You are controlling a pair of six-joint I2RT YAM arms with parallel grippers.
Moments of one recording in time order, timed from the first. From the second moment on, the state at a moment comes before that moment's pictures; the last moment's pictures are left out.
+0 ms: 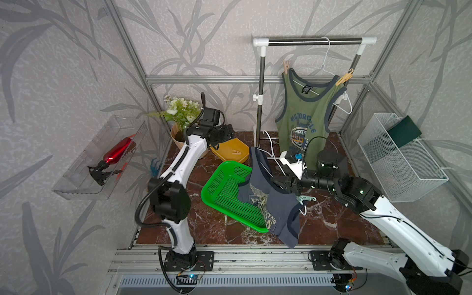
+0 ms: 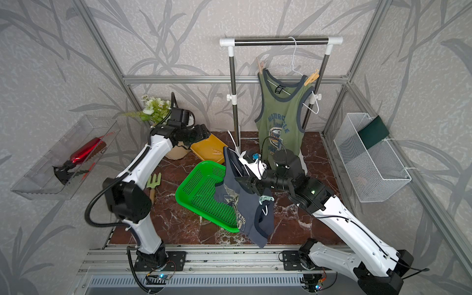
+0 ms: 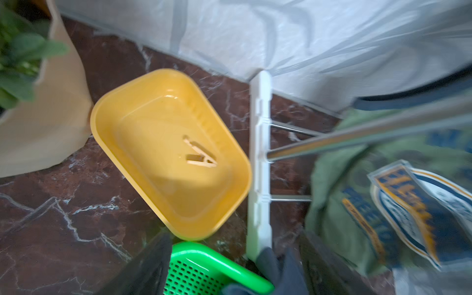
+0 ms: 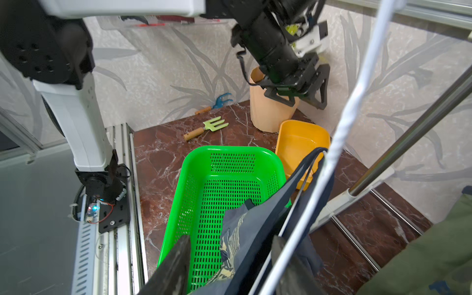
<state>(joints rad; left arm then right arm) -0.24 1.73 1.78 -0.74 0.17 -0.50 0.72 1.05 1.24 -0.56 -0.40 -0.14</state>
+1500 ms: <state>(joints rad) -0.22 1.44 1.49 -0.19 1.32 -0.51 0.35 1.35 1.28 0.49 -1.38 0.98</state>
